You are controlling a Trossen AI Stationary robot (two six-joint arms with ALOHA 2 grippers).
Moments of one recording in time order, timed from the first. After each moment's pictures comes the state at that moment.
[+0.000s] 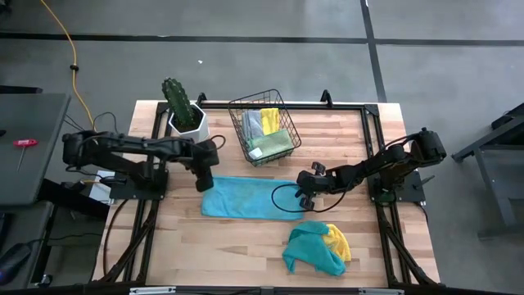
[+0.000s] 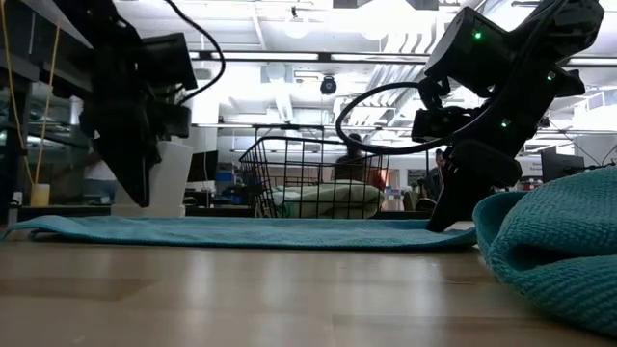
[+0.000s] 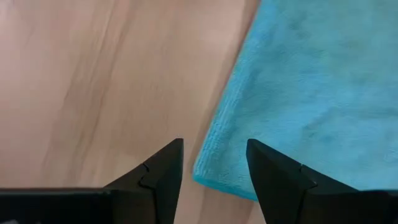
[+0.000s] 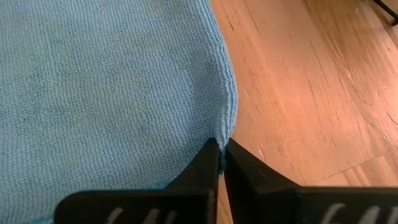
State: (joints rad) left arm 0.35 1.24 0.57 -0.59 0.09 -0.13; right arm 0.16 1.59 0.61 -0.09 0.26 0.42
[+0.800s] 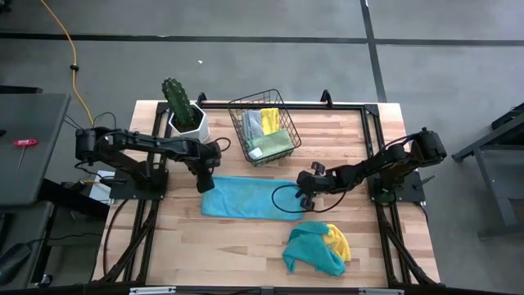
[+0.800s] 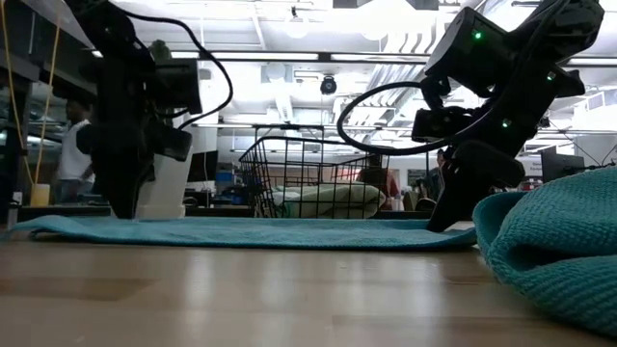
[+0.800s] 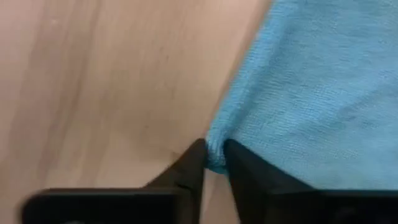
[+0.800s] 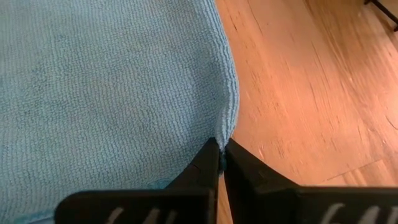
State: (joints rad) left arm 0.37 1.38 0.58 -0.61 0.13 -0.14; right arm 0.16 1.58 0.61 -0.09 0.26 0.39
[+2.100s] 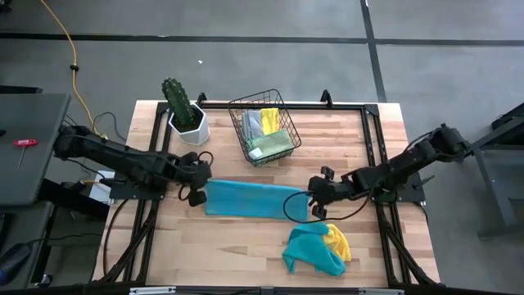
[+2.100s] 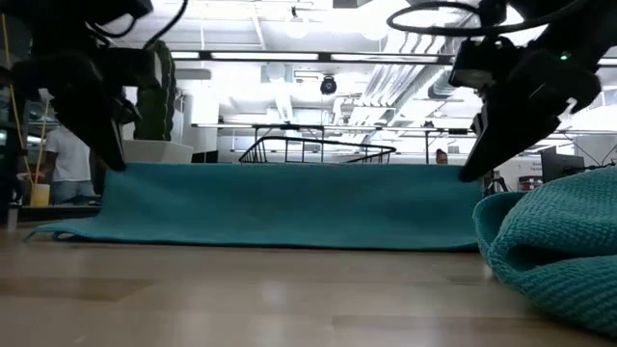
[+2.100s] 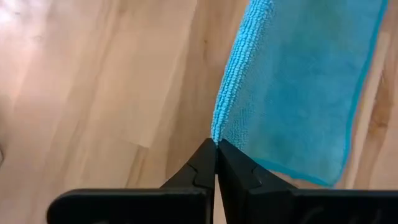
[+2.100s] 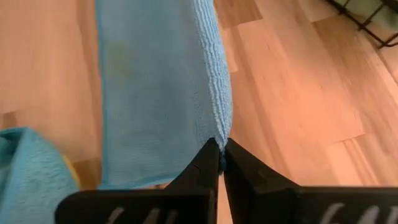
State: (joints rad) left arm -0.07 1.06 0.59 -0.72 -0.22 -0.42; right arm 0.34 1.31 0.60 -0.25 0.32 0.51
